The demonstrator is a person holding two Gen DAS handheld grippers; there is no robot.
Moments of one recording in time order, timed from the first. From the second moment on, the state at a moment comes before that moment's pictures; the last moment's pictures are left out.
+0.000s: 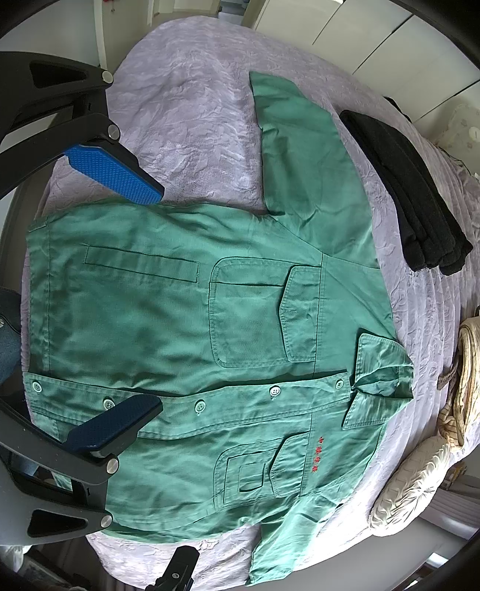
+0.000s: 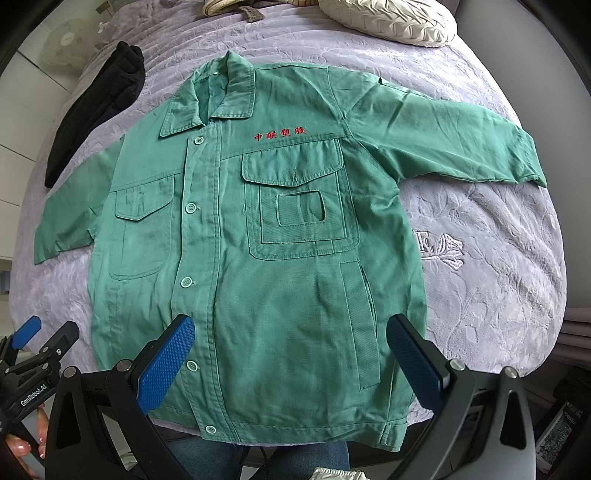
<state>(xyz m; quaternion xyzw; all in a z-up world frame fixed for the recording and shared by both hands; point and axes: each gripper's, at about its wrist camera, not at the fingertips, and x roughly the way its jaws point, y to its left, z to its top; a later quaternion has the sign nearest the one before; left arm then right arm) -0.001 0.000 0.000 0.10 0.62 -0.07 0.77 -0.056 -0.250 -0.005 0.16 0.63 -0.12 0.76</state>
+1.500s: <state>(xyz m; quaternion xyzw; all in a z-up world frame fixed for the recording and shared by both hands) 0.229 0.389 -0.144 -0.33 0.45 0.06 0.83 0.021 -0.086 -0.123 0.11 0.71 -0.01 0.70</state>
